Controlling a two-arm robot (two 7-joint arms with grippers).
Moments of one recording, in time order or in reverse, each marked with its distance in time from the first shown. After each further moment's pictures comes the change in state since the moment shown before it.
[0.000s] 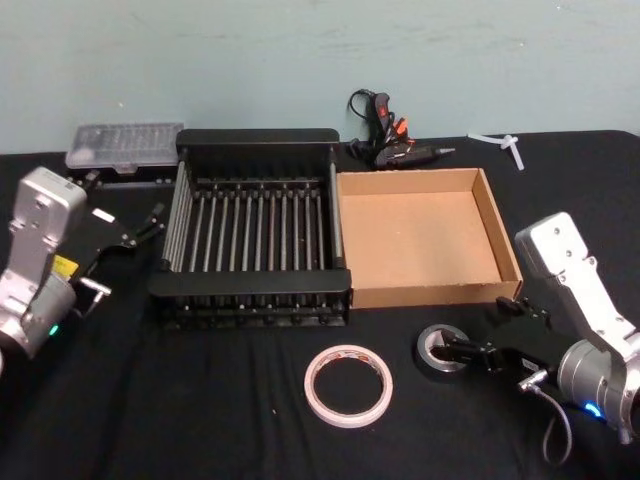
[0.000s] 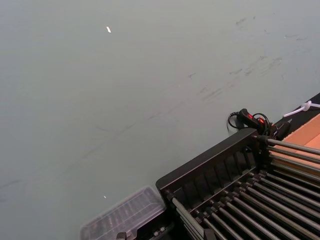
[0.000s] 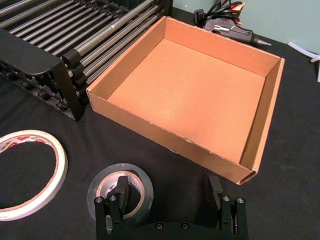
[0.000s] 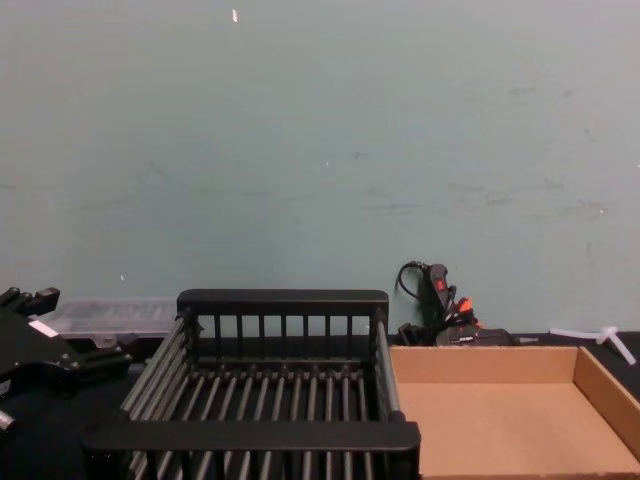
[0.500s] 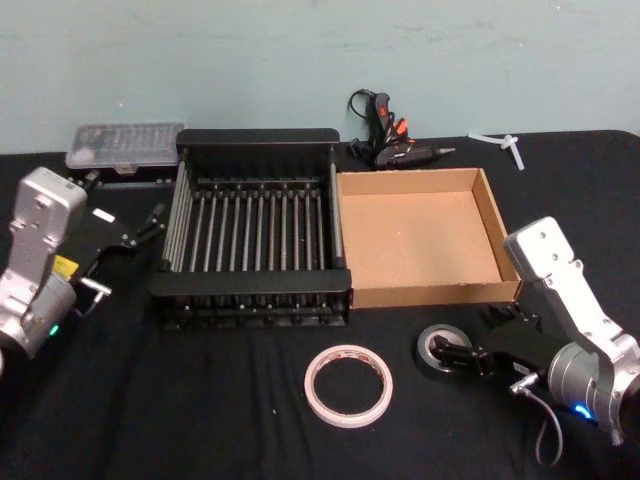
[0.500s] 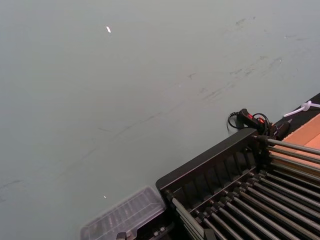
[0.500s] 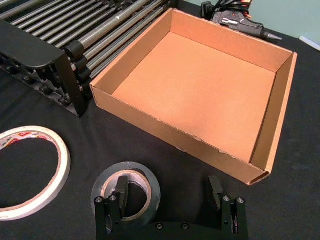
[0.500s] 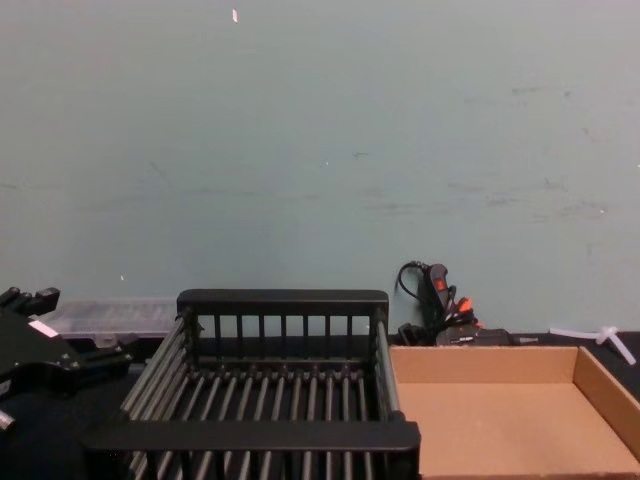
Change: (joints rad) left arm 0.000 0.000 0.000 0.000 0.000 0.000 0.000; right arm 0.014 -0.032 -0.006 0.025 -0.039 0.018 0.027
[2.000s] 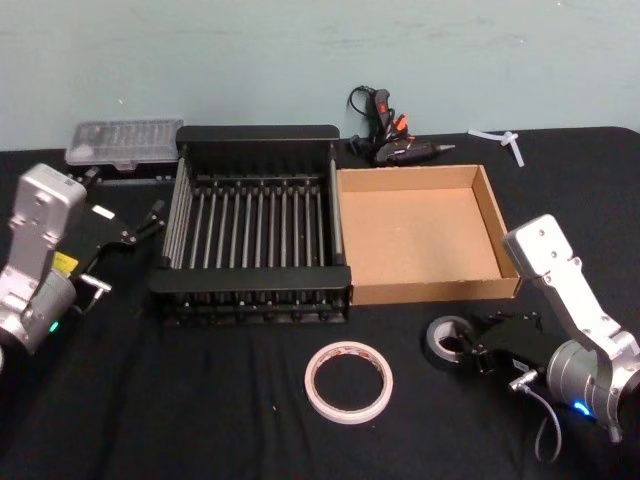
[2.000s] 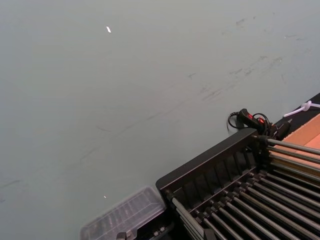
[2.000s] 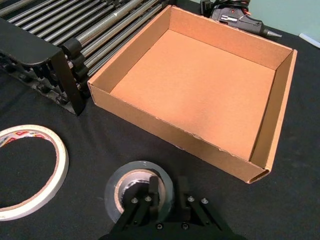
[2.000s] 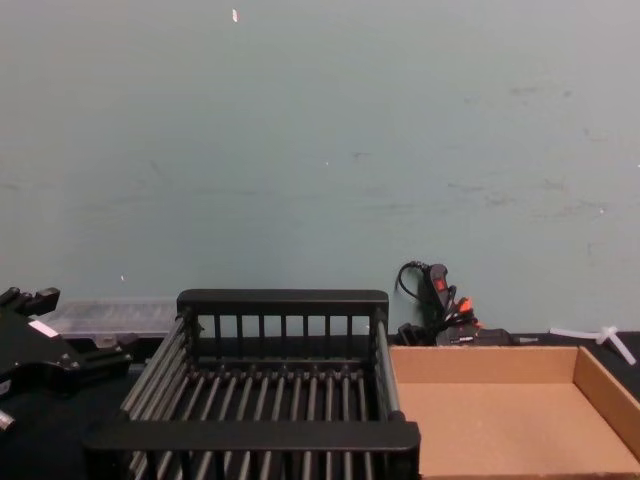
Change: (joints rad) left arm 0.000 0.000 0.000 0.000 0.000 0.000 0.000; right arm -0.001 -0.012 0.006 0.006 -0.014 0.006 0.005
